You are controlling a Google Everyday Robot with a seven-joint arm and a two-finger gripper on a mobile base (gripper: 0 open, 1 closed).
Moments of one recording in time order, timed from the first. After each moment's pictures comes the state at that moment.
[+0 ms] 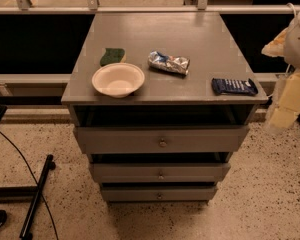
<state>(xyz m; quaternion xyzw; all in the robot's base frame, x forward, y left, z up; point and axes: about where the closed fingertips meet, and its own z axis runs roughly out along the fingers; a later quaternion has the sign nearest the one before) 0.438 -0.217 0.976 -0.60 0.78 -0.03 0.16</state>
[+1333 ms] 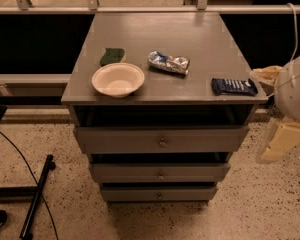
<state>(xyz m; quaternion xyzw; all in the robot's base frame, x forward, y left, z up) 0.428 -0.209 0.924 -0.66 0.71 -0.08 0.23</state>
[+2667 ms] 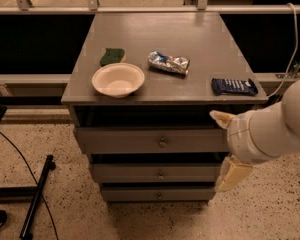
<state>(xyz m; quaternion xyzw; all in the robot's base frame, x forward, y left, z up) 0.430 -0.161 0.807 -0.68 0.68 -0.03 0.26</state>
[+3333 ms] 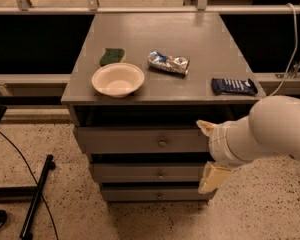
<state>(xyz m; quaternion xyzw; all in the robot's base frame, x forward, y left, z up) 0.450 -0.136 0.751 -0.68 0.69 -0.01 0.26</state>
